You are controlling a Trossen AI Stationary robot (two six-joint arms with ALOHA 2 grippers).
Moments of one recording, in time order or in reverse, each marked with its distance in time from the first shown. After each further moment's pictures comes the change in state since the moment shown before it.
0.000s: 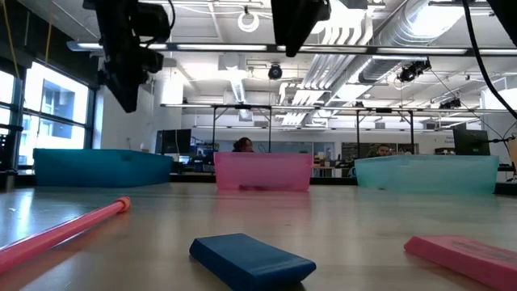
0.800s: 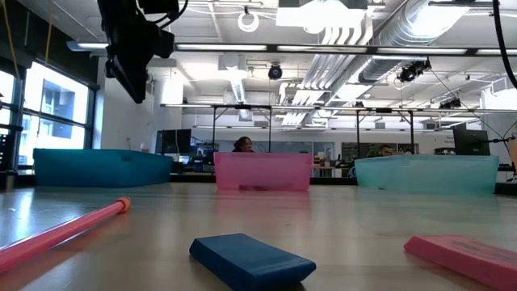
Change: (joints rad) left arm -0.340 0.000 0.002 0.034 -0.004 -0.175; right arm 0.286 0.015 0.000 -0.022 -0.037 0.546
